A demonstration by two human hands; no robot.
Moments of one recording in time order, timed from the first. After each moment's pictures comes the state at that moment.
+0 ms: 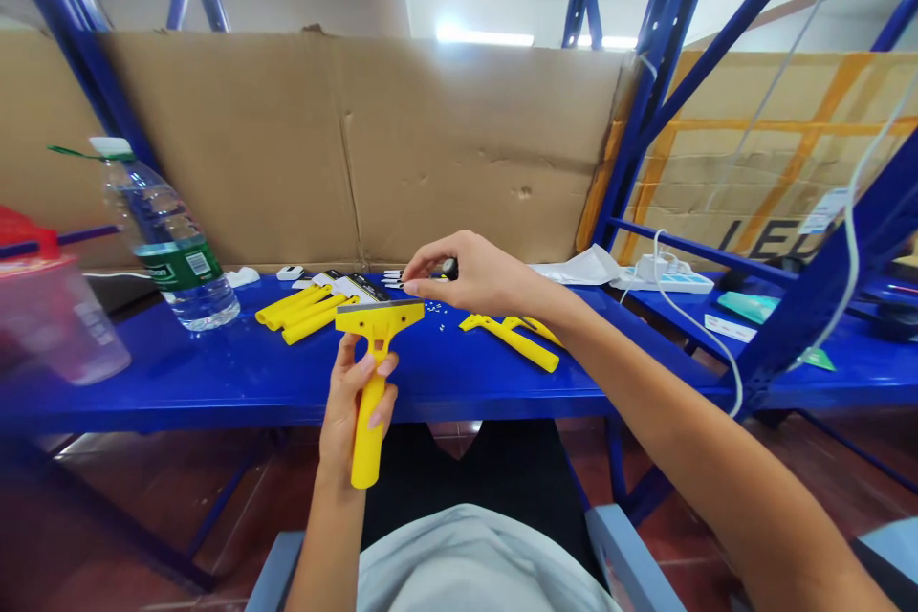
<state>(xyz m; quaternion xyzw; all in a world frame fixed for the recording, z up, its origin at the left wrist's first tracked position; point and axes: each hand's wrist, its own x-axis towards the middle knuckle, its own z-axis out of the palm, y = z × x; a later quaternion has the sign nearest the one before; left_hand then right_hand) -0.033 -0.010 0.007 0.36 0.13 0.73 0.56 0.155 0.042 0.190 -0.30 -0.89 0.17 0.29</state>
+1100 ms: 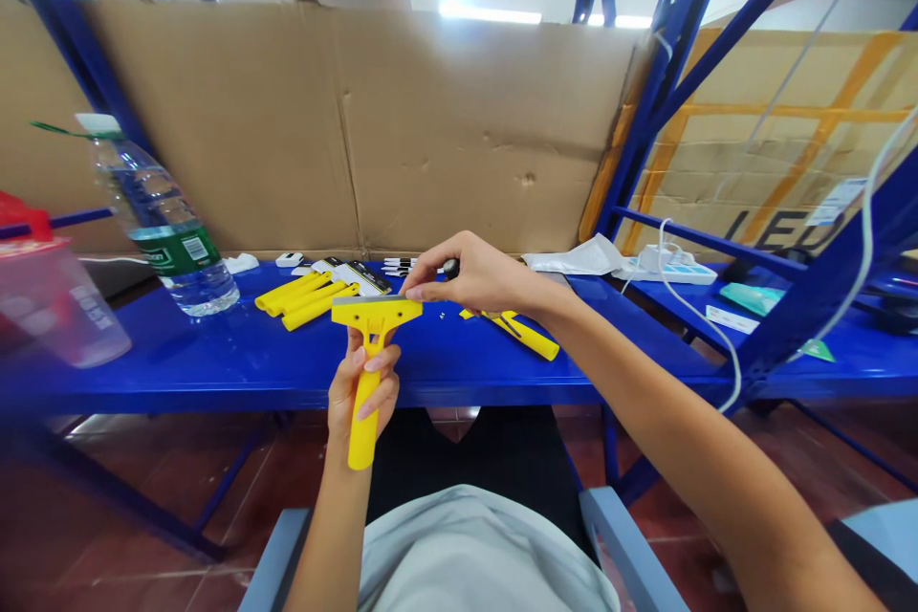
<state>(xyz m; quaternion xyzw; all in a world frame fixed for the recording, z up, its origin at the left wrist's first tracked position) -0.035 0.001 -0.010 0.31 0.05 0.70 0.64 0.159 0.051 0.170 -0.31 -0.87 0.29 0.25</state>
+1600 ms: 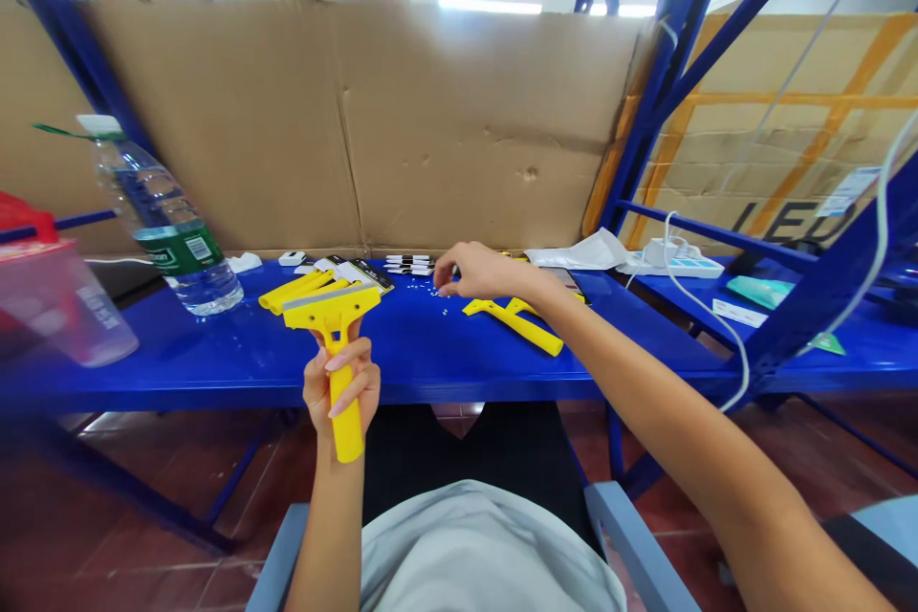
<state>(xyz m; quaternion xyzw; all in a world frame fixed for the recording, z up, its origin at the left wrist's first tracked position) -0.060 0.004 -0.015 0.32 -0.03 0.74 0.59 0.162 0.118 0.143 -0.36 -0.91 0.12 0.15</state>
